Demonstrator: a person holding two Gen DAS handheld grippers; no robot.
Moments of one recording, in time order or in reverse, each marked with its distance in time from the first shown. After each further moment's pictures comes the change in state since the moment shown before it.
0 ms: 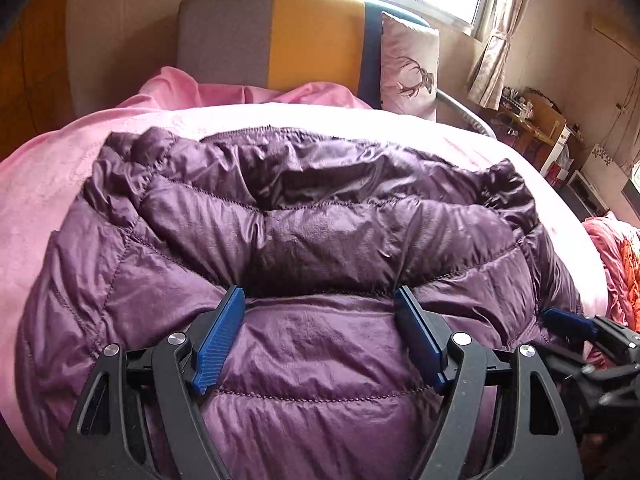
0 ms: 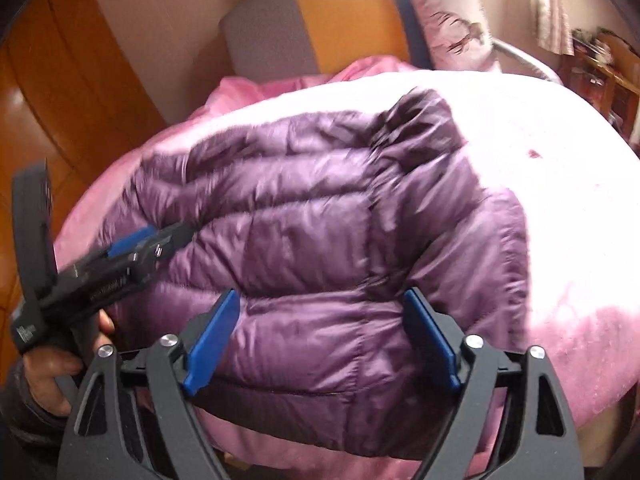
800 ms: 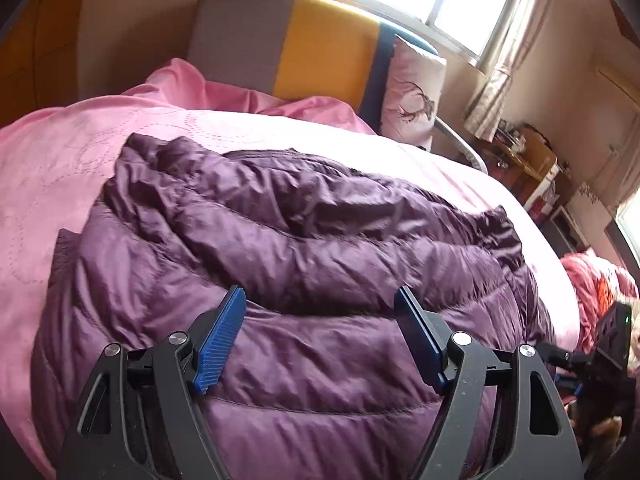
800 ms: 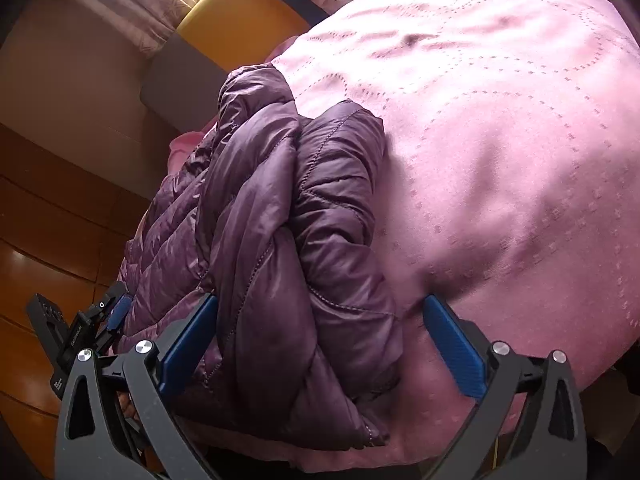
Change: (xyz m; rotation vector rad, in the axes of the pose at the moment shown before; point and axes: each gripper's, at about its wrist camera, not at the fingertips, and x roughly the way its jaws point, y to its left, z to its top) left arm -0.017 0.040 0.016 -0.127 -0.027 -0.087; right arm 0.013 -0.112 -0.023 0.454 0.080 0.134
